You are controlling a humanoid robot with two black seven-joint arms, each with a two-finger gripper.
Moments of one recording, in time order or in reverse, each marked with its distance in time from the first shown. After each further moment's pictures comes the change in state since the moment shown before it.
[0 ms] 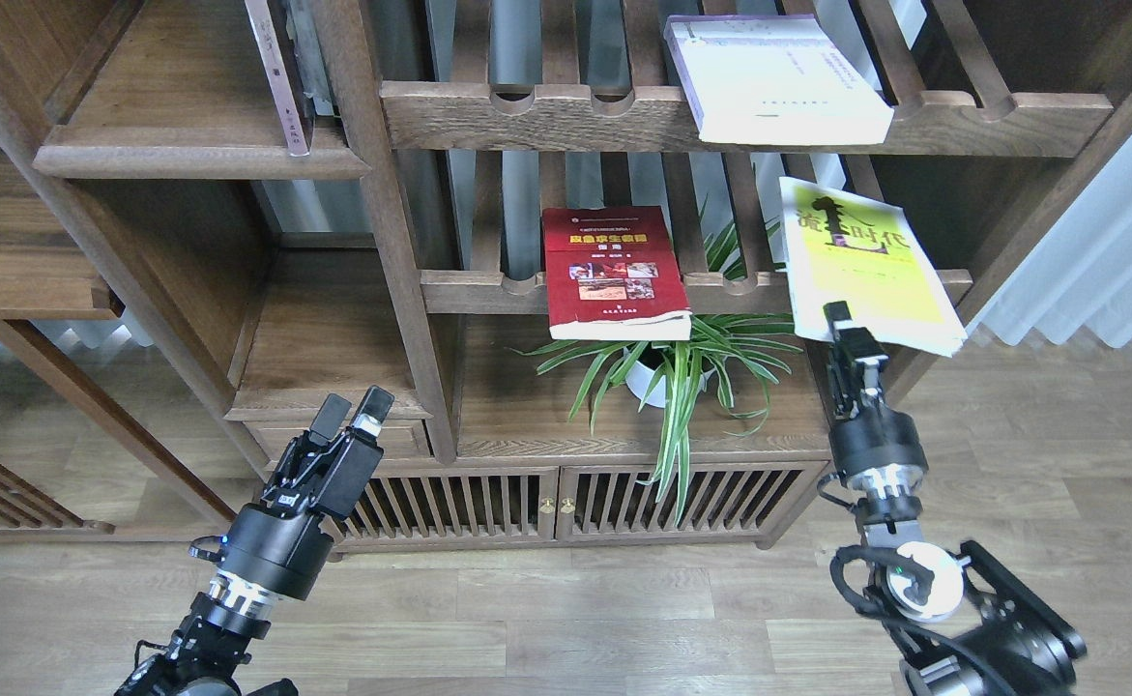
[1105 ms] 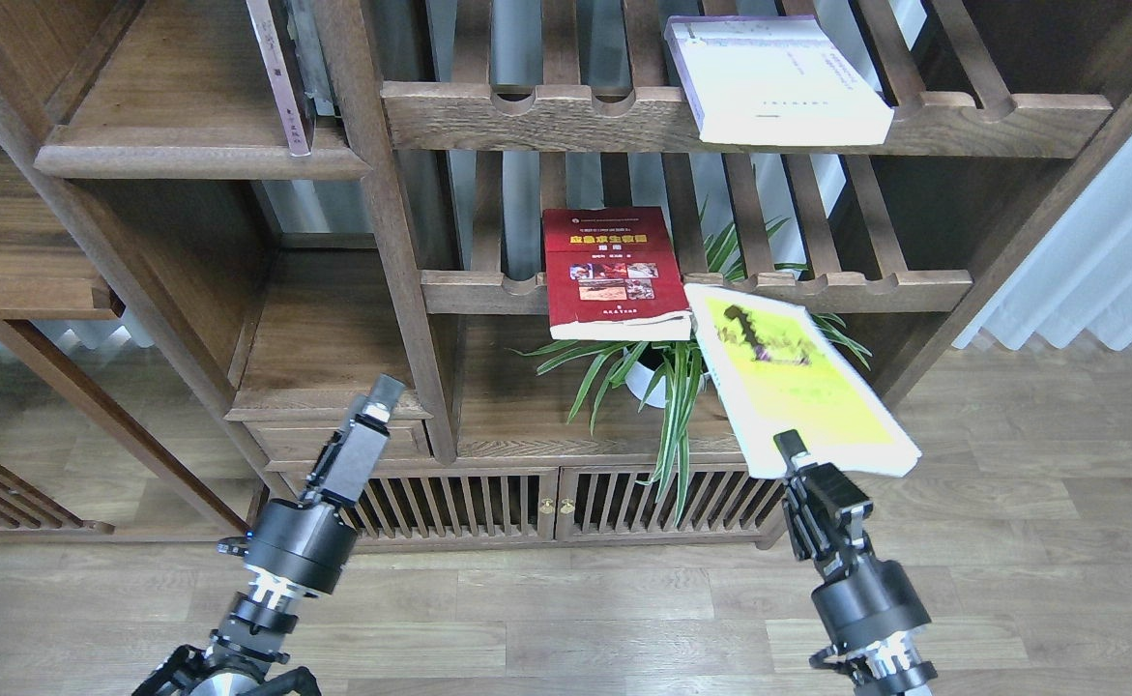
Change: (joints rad) left arm -0.038 0.000 0.165 0.005 -0.305 0.000 0.134; right arm -0.363 -0.104 -0.132 0.291 -0.098 0.000 -0.159
